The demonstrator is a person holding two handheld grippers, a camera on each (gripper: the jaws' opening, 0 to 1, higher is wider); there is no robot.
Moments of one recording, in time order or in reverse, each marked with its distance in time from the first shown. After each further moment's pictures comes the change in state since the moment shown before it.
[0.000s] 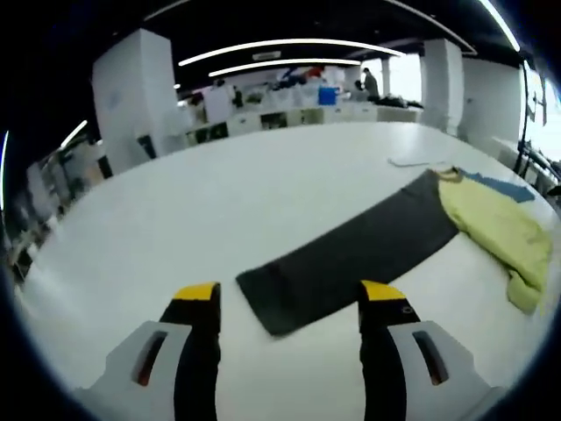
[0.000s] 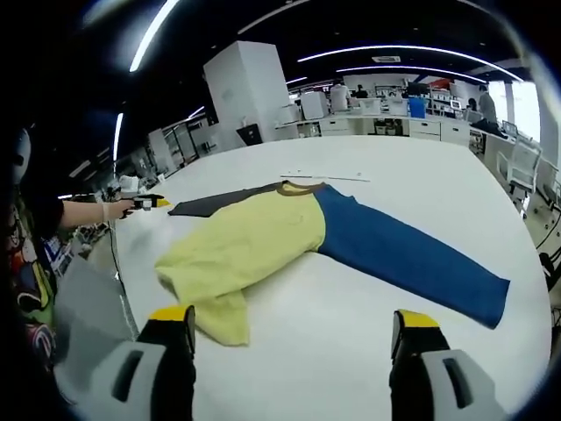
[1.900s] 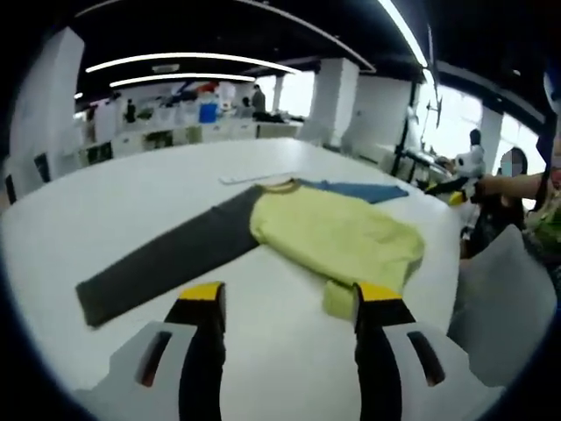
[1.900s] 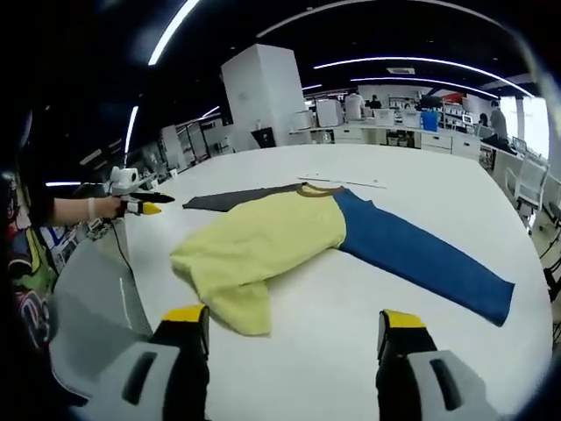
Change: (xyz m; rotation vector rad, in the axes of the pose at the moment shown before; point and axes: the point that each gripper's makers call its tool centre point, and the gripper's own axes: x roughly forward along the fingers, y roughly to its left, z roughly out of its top) left arm -0.082 -0.221 0.023 0.047 -0.094 -0.577; right arm -0.005 0.023 -0.016 -0.066 -0.021 0.034
